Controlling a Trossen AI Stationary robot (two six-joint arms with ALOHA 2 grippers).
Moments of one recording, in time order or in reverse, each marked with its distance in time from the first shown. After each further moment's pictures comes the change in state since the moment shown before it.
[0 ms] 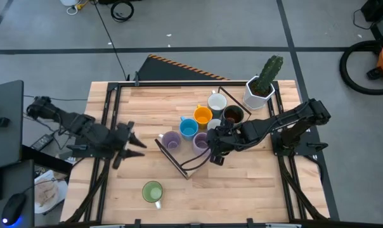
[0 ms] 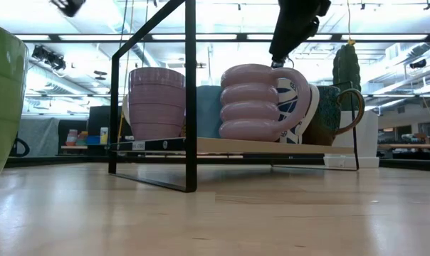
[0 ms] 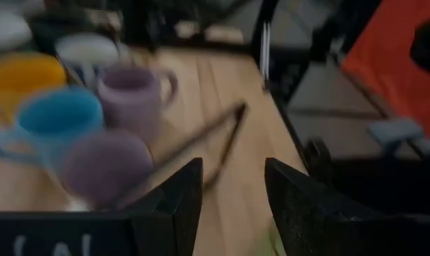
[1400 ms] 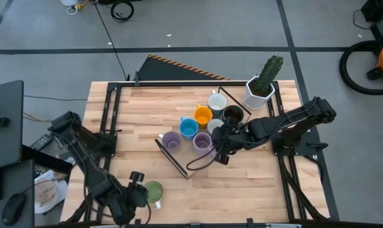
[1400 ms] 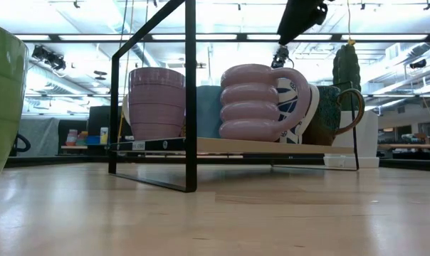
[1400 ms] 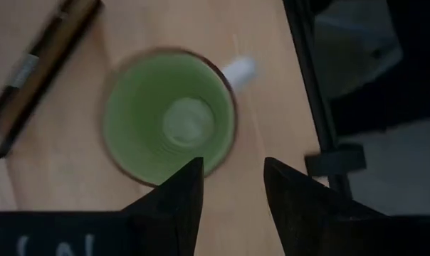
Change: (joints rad) left arm -0.467 0.913 0.583 -0.516 -0.025 -0.340; right arm 0.027 -0.077 -0.008 -0.024 0.024 0.010
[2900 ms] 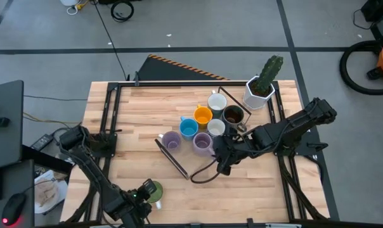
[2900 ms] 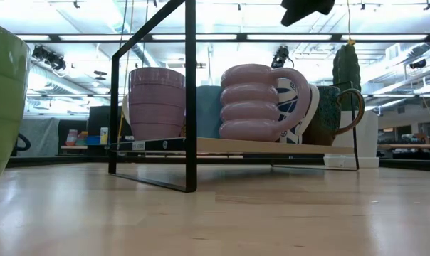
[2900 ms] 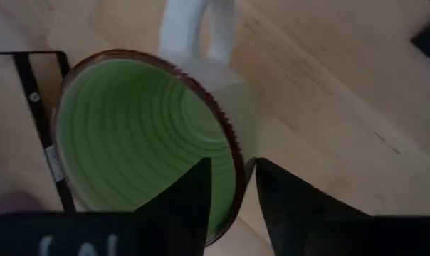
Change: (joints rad) left arm -0.003 0.220 0.035 -0.079 -0.097 0.637; right arm 0.097 0.000 0.000 0.080 -0.031 0.064
